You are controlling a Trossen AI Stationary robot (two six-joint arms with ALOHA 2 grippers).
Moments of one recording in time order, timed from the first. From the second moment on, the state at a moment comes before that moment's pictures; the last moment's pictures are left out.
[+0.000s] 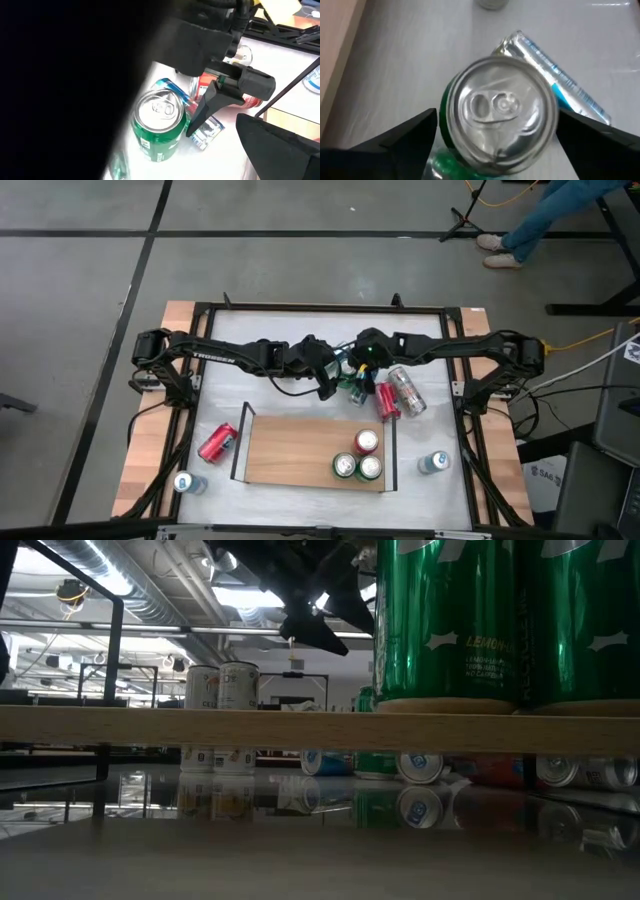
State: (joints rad) left arm 0.05 1.68 1.25 -0.17 -0.27 -0.23; right arm -0.26 1.54 0.93 -0.24 -0.14 -0.26
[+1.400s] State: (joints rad) left arm 0.09 1.80 1.25 -0.01 -0.30 -0.24; right arm -0.26 1.00 0.80 -0.64 -0.02 -0.32
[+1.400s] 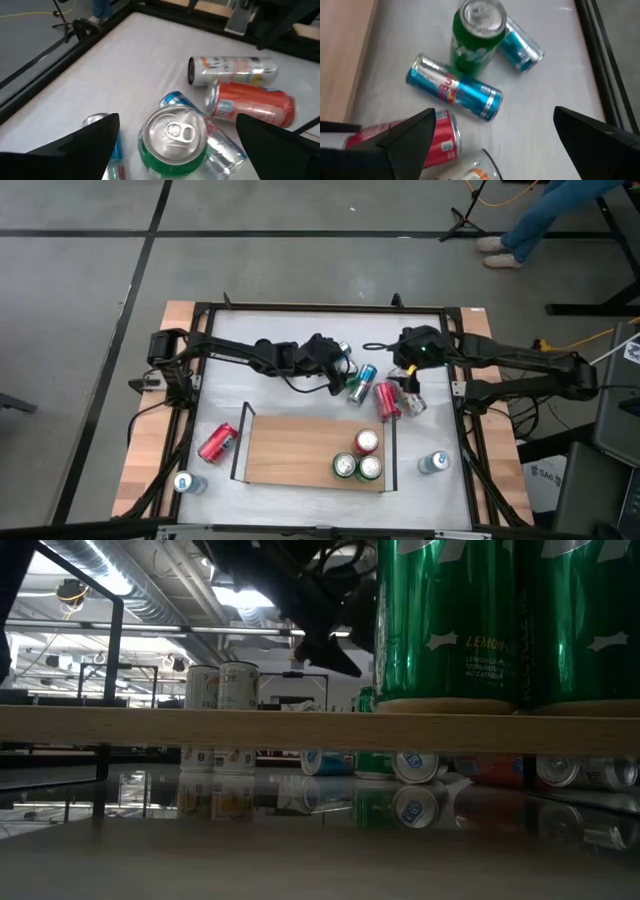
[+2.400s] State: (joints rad) left arm 0.11 1.98 1.25 0.10 -0.32 -0.23; right arm -0.26 0.99 0.69 -0.48 -0.06 -0.26
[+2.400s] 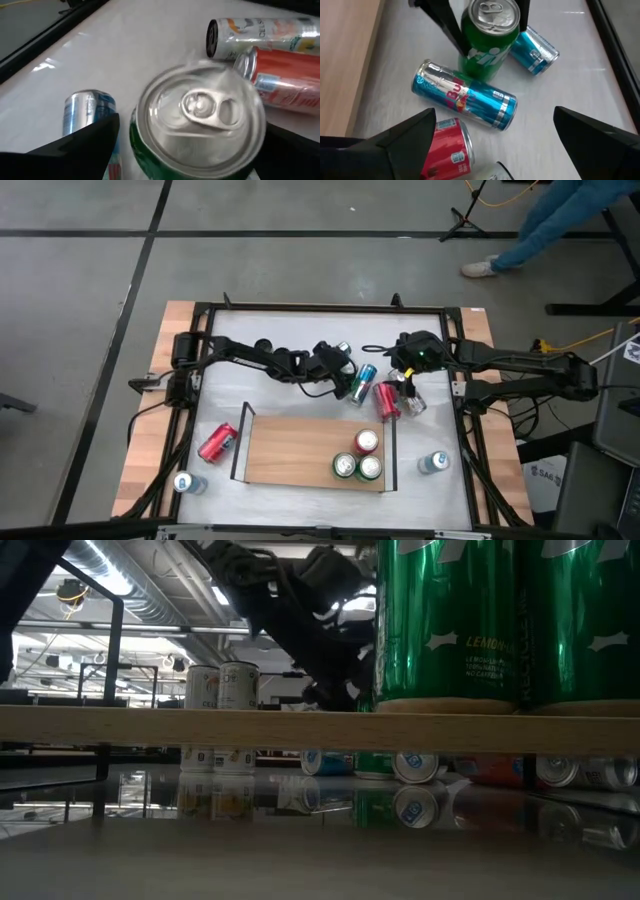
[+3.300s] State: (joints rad) left arm 0.11 1.98 1.25 0.13 -0.30 -0.23; right arm -0.26 0.99 0.69 -0.46 -0.06 -0.26
